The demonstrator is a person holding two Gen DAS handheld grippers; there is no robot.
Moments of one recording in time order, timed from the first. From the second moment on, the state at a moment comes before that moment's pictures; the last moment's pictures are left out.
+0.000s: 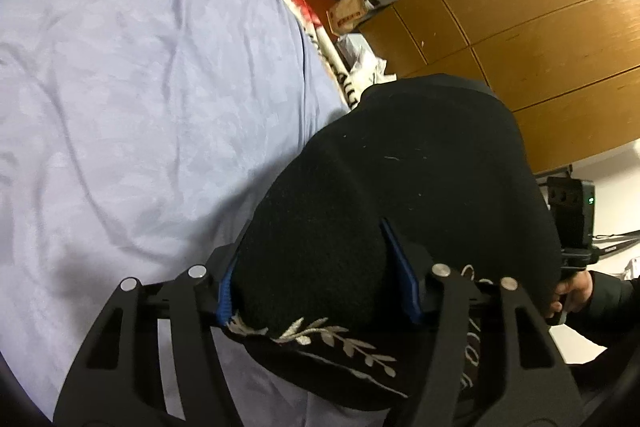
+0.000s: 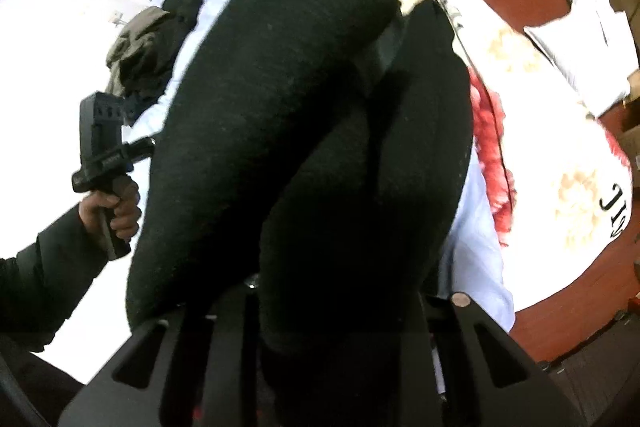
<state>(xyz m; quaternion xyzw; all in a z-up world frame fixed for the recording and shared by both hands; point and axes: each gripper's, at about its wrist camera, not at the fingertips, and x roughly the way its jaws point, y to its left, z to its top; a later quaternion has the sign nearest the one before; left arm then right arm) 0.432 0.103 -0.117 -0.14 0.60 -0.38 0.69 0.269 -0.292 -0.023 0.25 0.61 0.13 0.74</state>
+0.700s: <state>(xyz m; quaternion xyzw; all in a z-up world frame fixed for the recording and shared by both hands) 0.625 0.155 0.026 -0.11 0.49 -0.30 0.81 0.523 -0.280 0.081 0.18 0.50 0.28 0.80</state>
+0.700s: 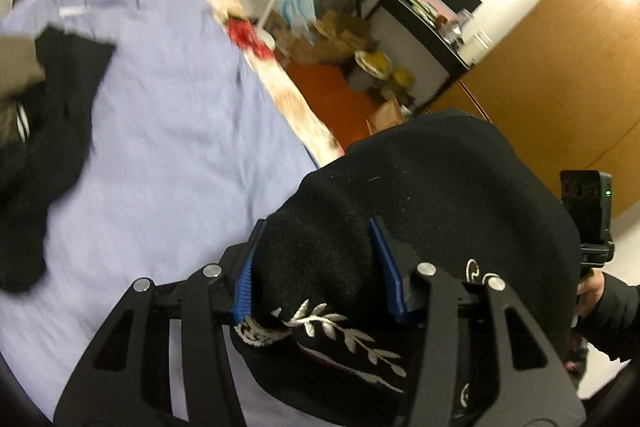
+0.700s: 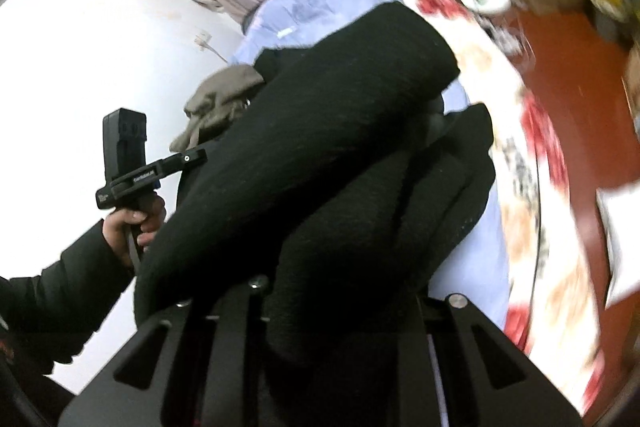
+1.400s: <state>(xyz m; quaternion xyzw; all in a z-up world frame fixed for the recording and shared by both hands) 0.841 0.229 -0.120 -0.14 0.53 -0.09 0.83 0.809 -0.241 -0.160 0.10 0.64 0.25 0.72</state>
